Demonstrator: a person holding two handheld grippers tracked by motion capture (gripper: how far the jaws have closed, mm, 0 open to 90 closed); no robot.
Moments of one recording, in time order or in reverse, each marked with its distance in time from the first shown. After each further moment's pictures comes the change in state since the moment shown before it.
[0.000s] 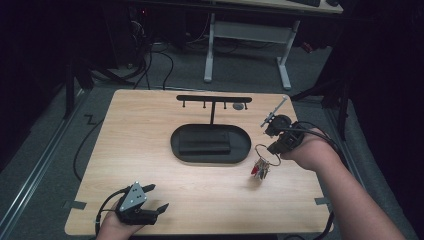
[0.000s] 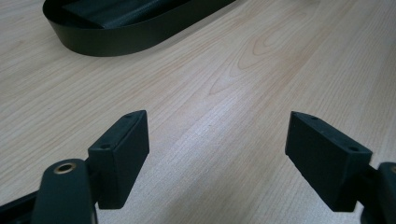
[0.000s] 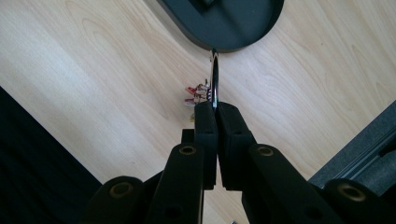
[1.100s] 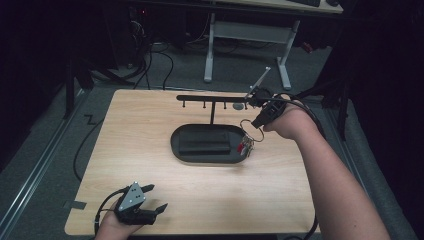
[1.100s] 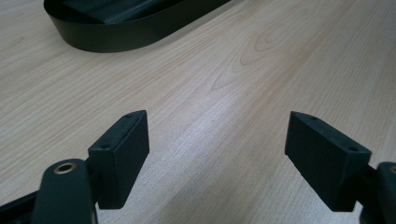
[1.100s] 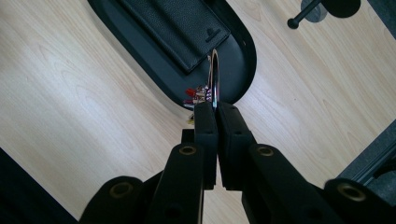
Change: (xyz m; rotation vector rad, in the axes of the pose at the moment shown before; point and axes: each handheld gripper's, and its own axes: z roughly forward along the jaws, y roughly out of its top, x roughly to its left) left arm 0.003 -0.002 -0.001 0.009 -0.003 -0.001; right arm -0.027 0.070 -0.004 -0.049 0.000 0.017
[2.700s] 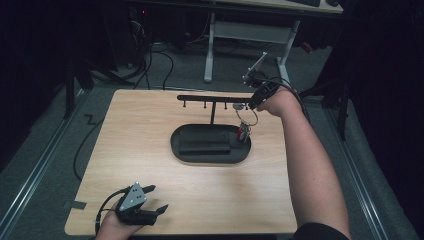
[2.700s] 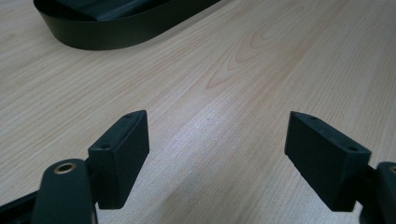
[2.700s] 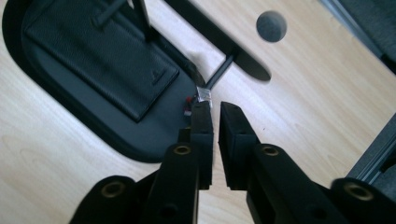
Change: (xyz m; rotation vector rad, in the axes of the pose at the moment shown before) left arm 0.000 -0.001 0.003 0.005 -0.014 0.005; right arm -0.063 0.041 0.042 -0.023 -0.033 0.148
